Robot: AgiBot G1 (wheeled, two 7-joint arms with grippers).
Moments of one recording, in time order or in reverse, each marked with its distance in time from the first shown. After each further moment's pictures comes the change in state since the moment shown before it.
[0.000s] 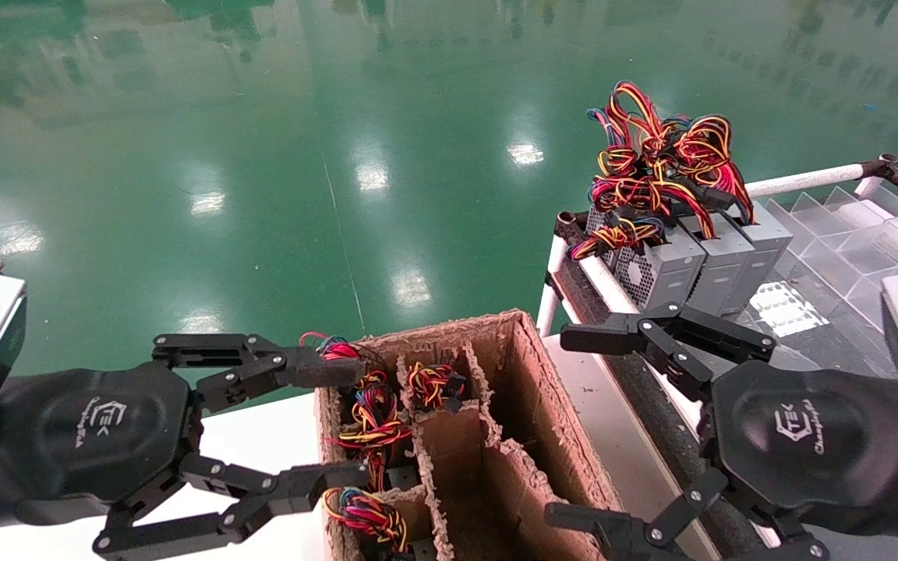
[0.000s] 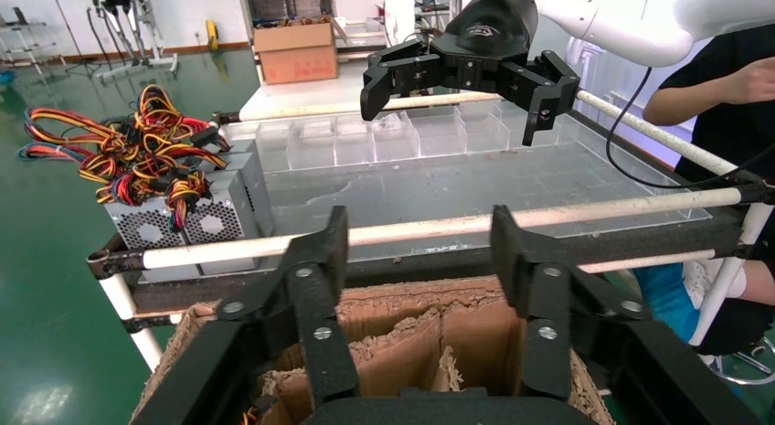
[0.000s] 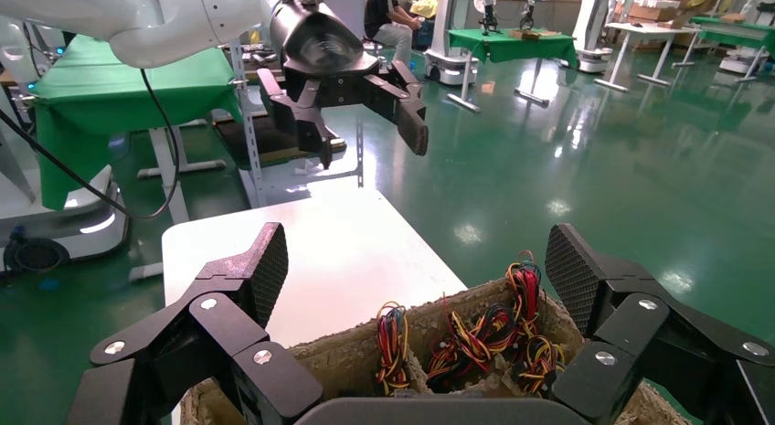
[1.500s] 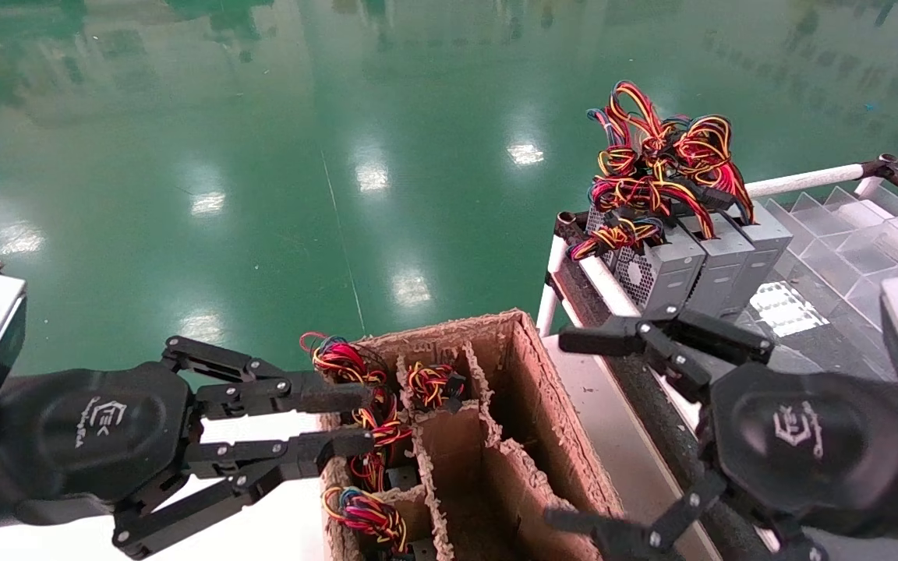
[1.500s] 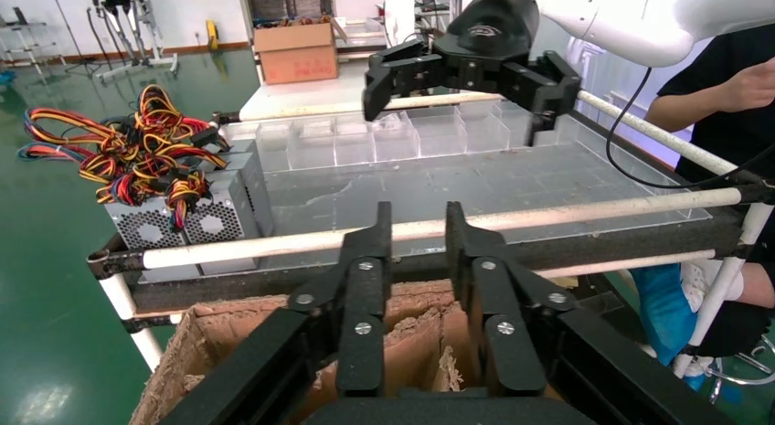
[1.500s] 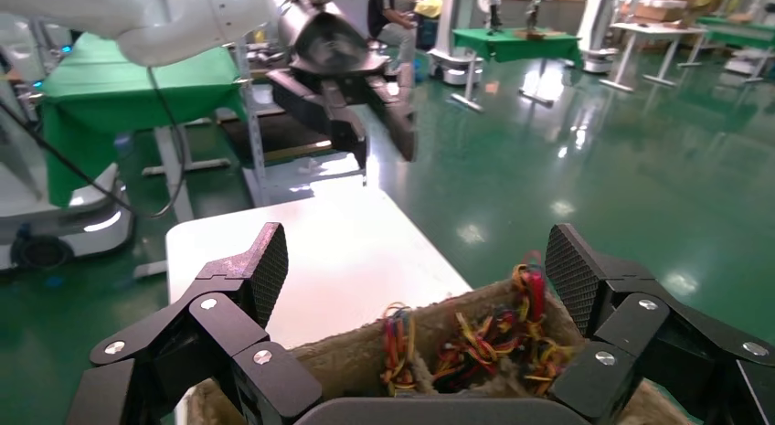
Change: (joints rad) left arm 0.000 0.000 0.000 0.000 0.000 0.000 0.000; right arm -0.005 -0.008 -0.010 -0.010 -0.025 0.025 0.004
